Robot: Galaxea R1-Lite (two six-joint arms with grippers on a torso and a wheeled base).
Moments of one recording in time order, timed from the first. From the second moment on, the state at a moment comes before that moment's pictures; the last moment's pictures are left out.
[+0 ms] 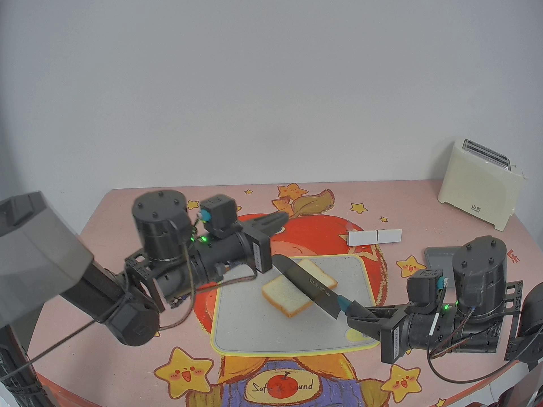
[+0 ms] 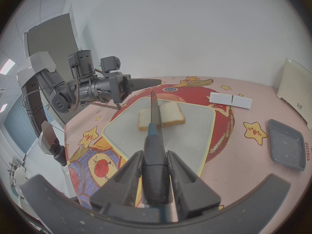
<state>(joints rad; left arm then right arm) -0.73 1.96 -0.74 -1.24 -0.23 -0.14 0.83 1.55 -0.49 -0.47 -0.06 0.29</state>
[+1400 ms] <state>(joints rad) -0.24 1.45 -0.35 -1.30 -0.42 -0.13 0.83 1.58 -0.50 -0.47 -0.08 0.29</state>
